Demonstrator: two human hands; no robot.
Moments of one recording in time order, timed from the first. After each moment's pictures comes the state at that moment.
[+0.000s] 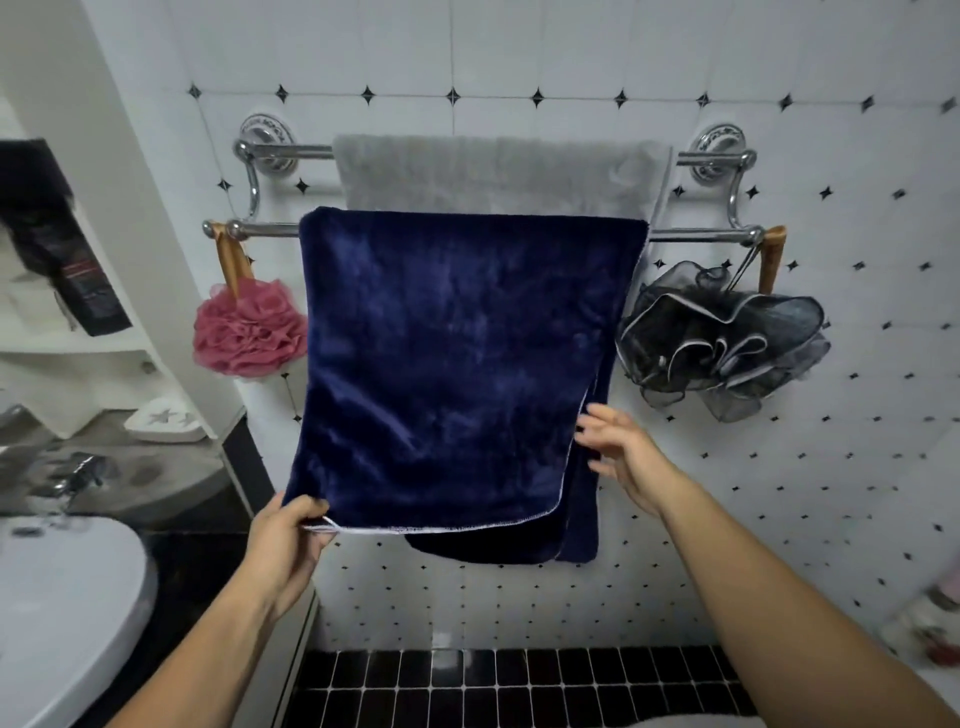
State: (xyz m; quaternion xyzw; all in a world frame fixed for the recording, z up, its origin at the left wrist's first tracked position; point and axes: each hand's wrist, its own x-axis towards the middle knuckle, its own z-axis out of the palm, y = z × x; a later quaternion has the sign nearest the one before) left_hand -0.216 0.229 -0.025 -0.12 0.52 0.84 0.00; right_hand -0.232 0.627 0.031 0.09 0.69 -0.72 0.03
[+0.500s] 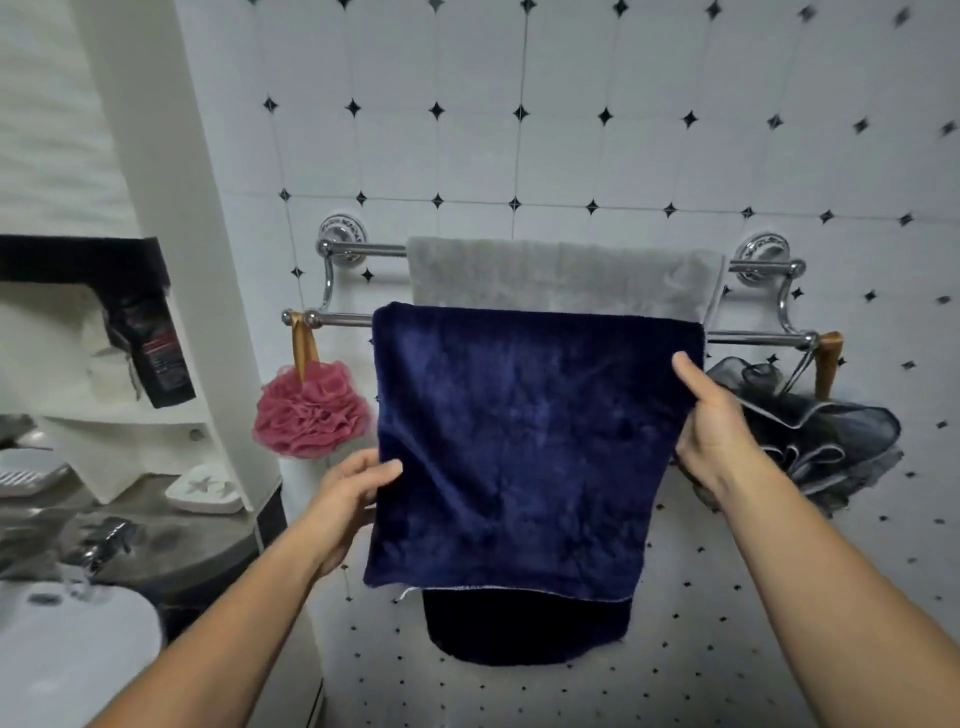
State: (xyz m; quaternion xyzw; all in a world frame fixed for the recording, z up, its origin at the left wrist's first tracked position) left_hand -0.277 0.228 0.085 0.01 0.65 0.76 0.05; right_hand -0.282 0.606 0.169 0.05 0.54 -0.83 -0.12
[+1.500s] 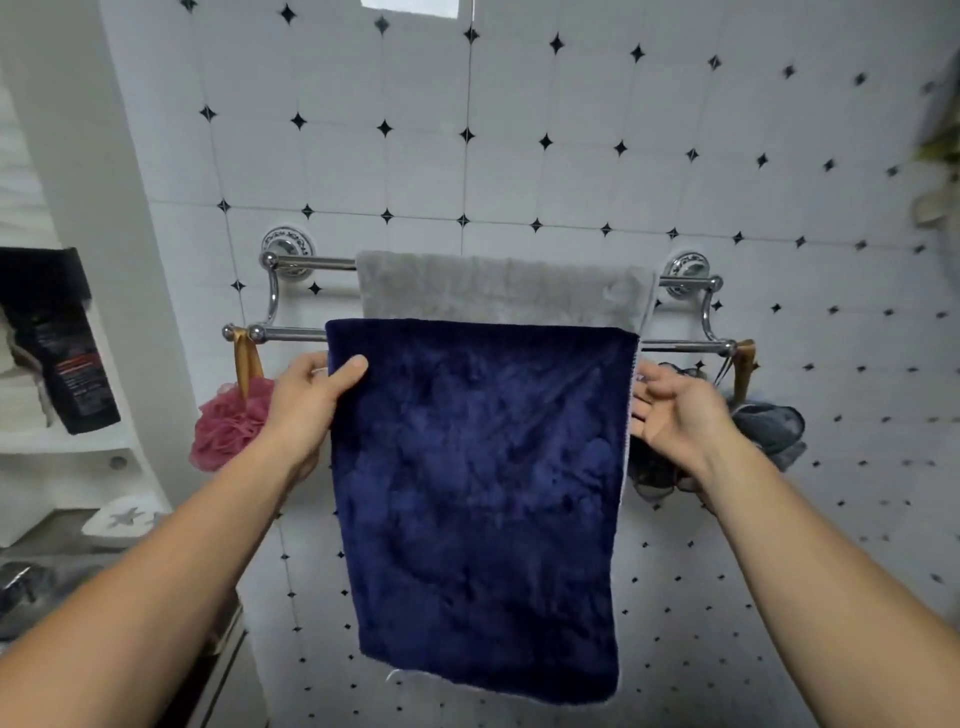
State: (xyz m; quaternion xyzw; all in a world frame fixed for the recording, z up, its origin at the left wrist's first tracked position) left_hand -0.322 0.249 0.181 0.04 0.66 0.74 -0.10; right_hand -0.260 0.629 0.202 0.04 0.53 -0.84 -0.07
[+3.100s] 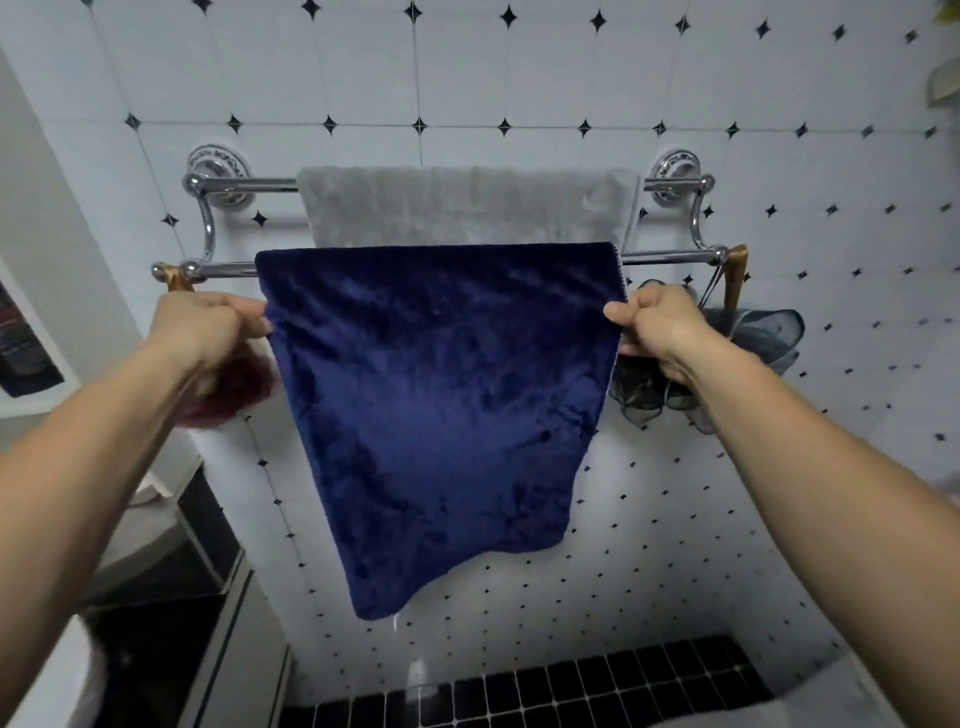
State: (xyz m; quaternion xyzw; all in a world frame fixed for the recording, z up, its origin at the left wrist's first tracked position) left_hand -0.336 0.220 0.202 -0.06 0.74 0.66 -0.13; right_hand -0.283 0.639 0.194 0.16 0.79 -0.56 -0.20
